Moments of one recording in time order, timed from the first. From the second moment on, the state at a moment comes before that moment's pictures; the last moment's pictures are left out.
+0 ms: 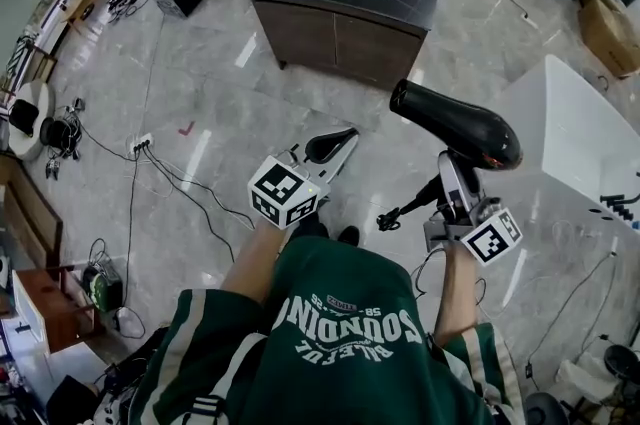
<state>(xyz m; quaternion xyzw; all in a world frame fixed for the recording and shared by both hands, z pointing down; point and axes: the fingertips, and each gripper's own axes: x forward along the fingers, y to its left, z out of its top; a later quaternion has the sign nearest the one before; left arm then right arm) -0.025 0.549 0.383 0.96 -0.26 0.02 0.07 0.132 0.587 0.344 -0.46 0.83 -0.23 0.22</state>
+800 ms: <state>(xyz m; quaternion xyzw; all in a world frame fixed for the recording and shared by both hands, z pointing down) -0.011 0.534 0.384 0.97 -0.24 0.02 0.07 0.130 0.573 0.347 -0.46 0.83 -0.24 0.21</state>
